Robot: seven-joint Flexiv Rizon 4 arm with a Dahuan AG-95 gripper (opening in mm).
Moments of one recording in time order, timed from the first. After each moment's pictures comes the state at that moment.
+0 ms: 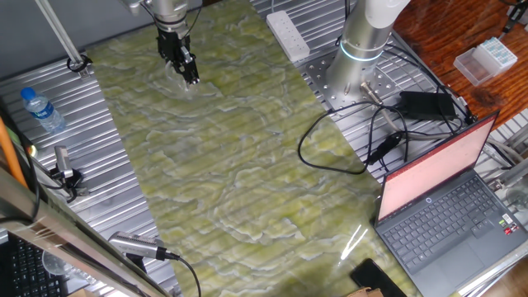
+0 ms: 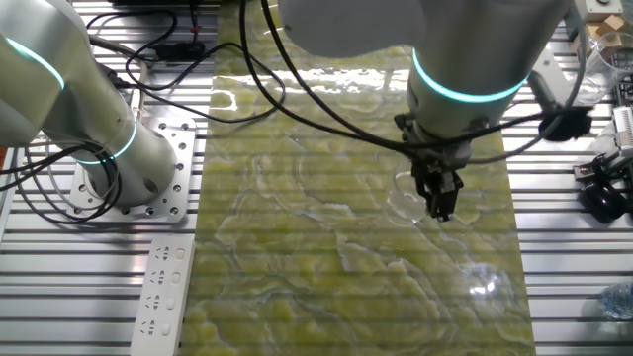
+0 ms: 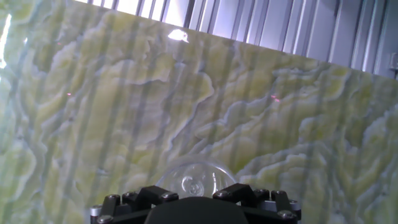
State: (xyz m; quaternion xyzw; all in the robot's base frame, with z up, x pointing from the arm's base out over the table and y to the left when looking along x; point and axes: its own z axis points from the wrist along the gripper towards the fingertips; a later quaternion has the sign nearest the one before) arm 0.514 -0.107 0.194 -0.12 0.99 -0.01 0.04
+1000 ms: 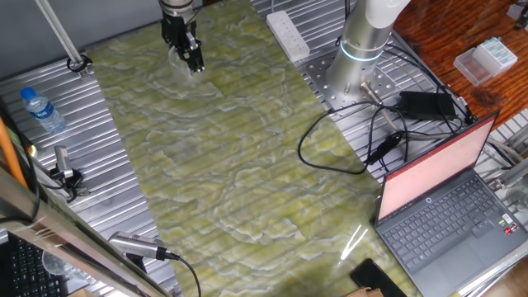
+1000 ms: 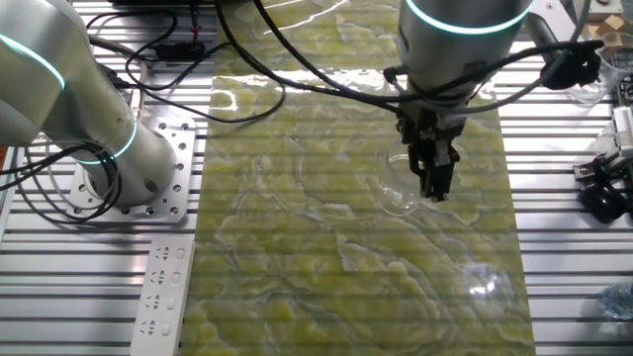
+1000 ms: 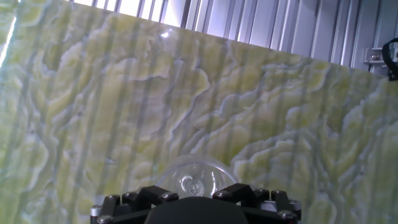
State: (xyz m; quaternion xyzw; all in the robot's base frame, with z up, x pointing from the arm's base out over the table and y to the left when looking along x) arm 0.500 -0.100 0.237 -0.11 0.99 -0.03 0.03
